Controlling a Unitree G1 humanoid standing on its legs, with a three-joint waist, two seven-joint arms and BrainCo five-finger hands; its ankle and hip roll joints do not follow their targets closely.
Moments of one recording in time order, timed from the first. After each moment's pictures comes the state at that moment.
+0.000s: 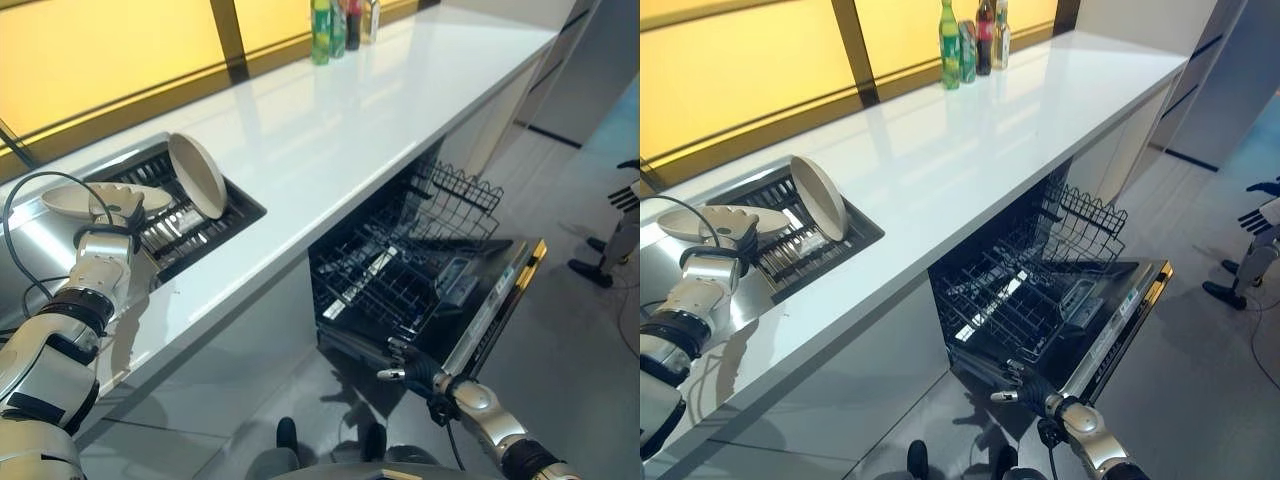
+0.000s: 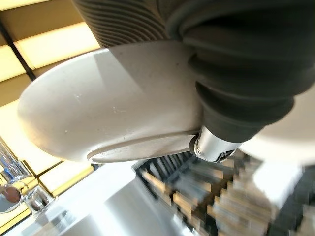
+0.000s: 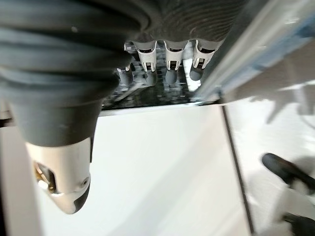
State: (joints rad) left arm -0.74 0.91 -0.63 0.77 0.83 0.29 0.12; right arm -0.06 -0.38 0.44 0.62 0.28 -0.15 0.31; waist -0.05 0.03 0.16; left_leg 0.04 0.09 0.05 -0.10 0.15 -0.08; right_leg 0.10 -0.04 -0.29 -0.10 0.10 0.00
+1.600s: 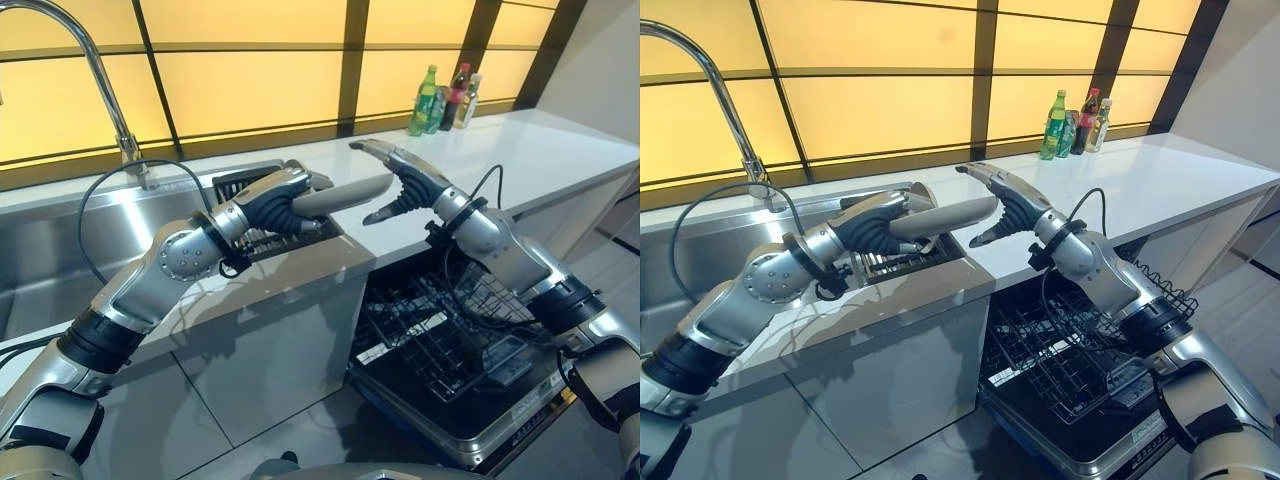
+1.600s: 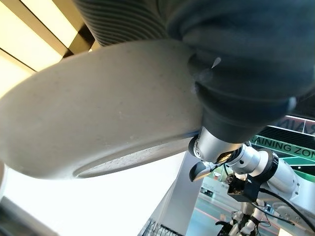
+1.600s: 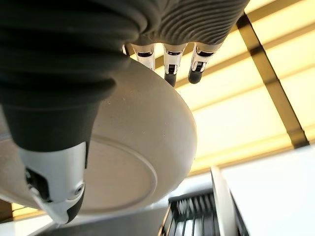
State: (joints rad) left arm -0.56 0.87 -0.41 -0.14 0.06 -0.22 -0.23; right arm -0.75 -0.72 0.56 0.22 -0.11 -0.25 0.05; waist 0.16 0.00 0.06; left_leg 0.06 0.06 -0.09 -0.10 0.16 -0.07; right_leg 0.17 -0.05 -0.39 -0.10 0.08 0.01
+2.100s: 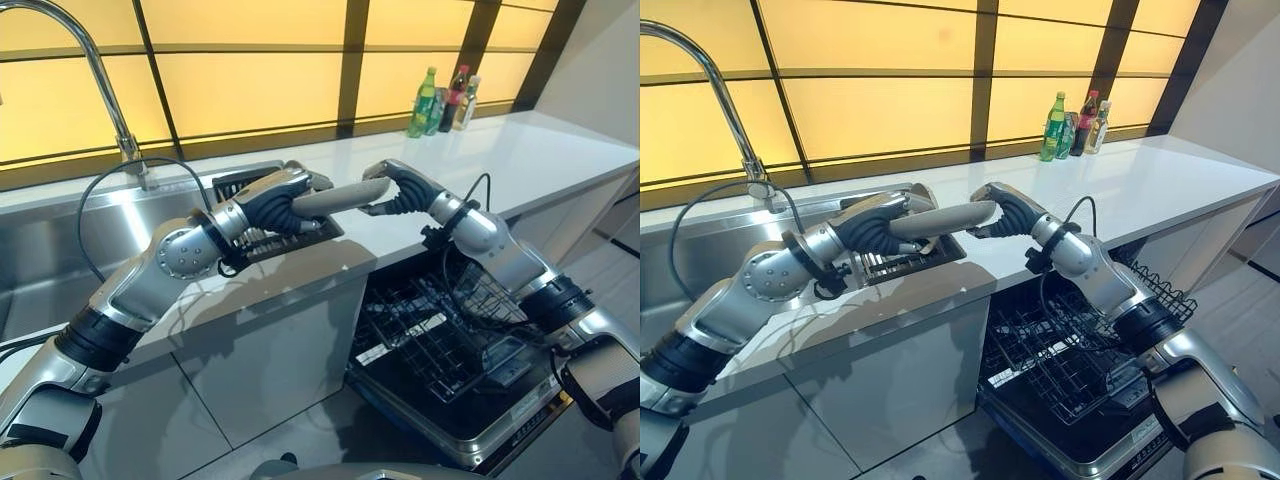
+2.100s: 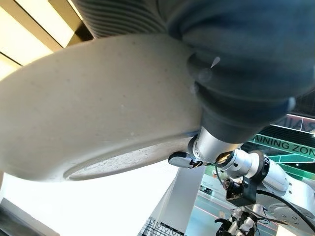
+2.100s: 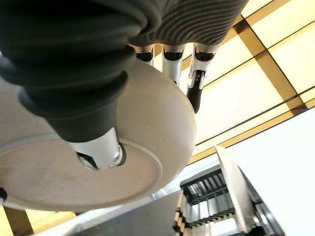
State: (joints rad) left arm -0.57 0.86 -0.41 -0.14 0.05 -0.22 -0.23; right arm -0.76 -0.68 0.56 0.28 0.05 -0.27 0.09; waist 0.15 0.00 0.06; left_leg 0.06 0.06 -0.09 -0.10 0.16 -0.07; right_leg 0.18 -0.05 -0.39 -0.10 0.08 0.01
